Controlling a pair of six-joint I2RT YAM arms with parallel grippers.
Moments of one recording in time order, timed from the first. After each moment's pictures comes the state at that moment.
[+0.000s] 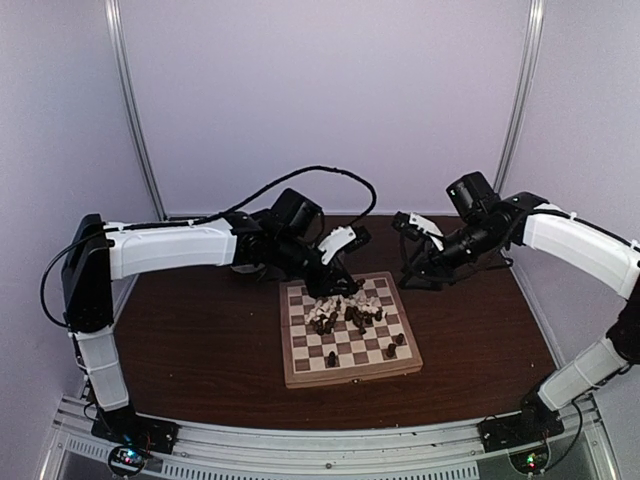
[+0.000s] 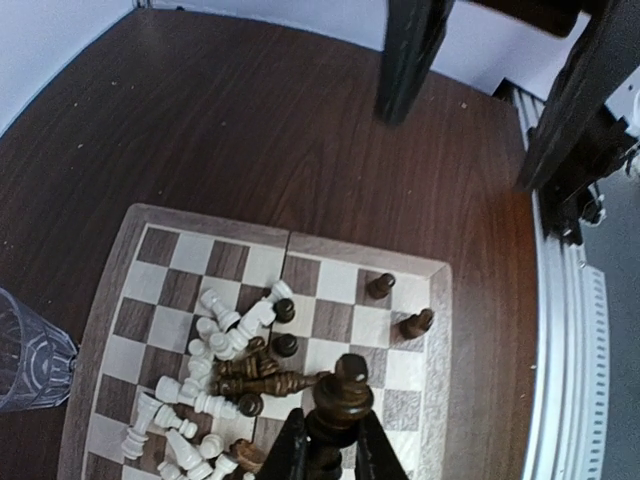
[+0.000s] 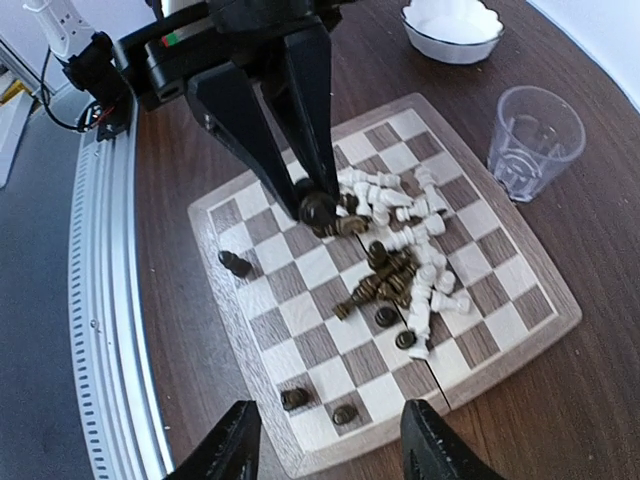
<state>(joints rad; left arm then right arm) -0.90 1.90 1.54 -0.41 0.43 0.18 0.47 1.40 1.22 -0.80 -0.63 -0.51</state>
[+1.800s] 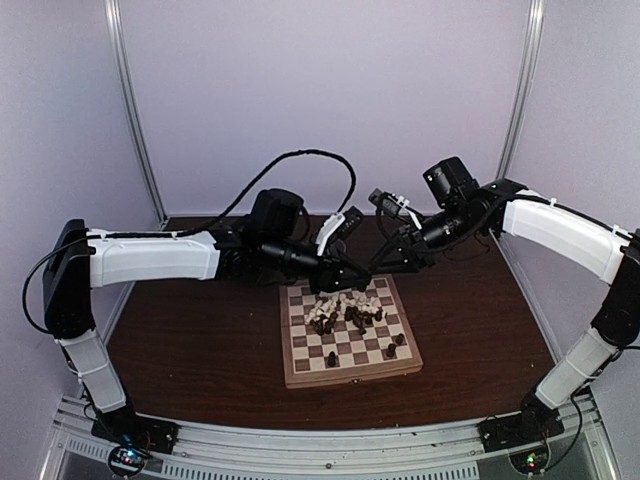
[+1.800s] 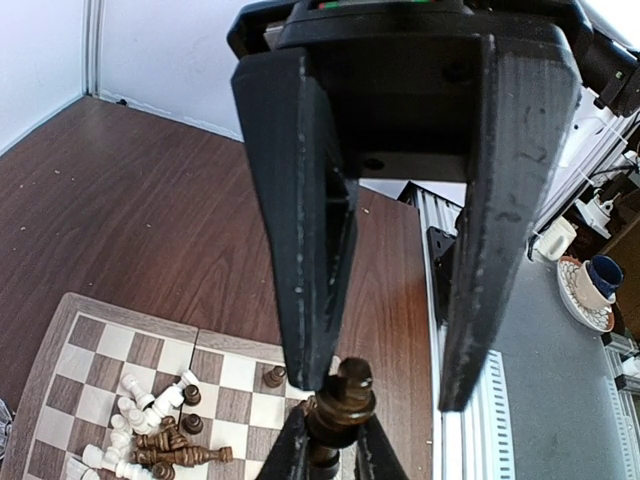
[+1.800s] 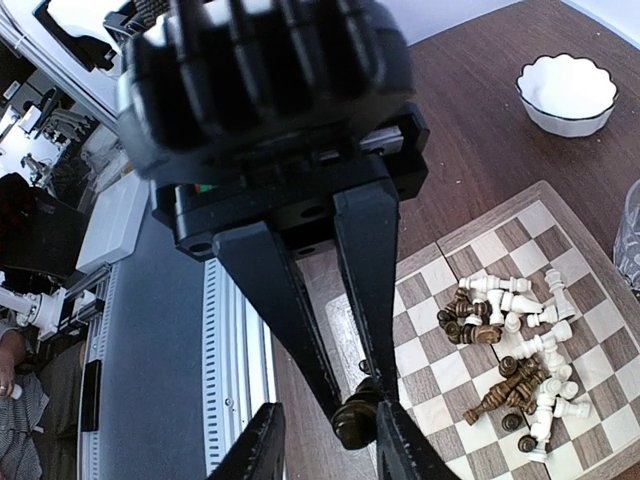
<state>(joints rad) -0.91 1.78 1.34 0.01 0.65 -0.10 0.57 1.55 1.41 -0.76 -0.94 -0.24</state>
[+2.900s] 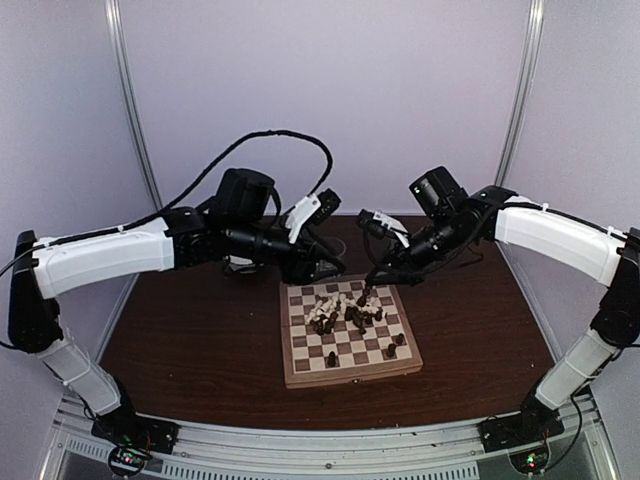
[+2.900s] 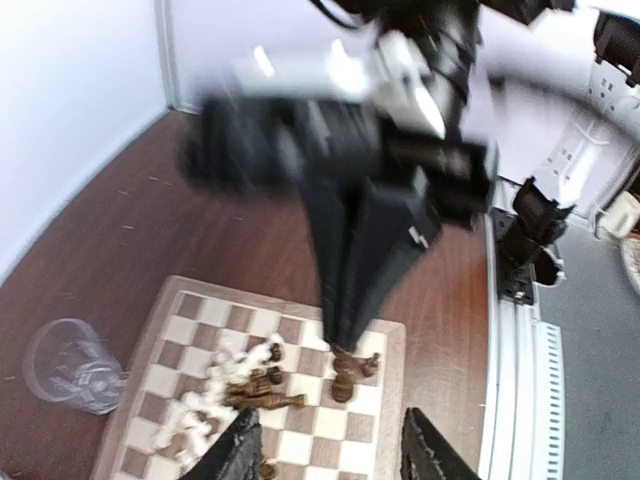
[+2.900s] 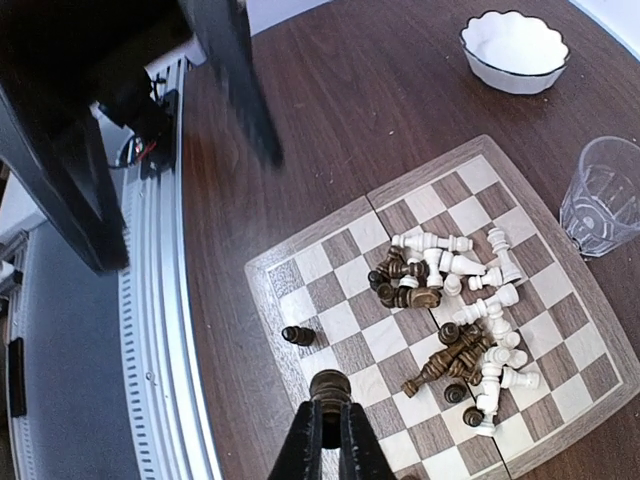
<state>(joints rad) -0.91 1.60 1.33 -0.22 0.45 0.05 0.63 1.56 1.39 -0.76 -0.68 -0.30</state>
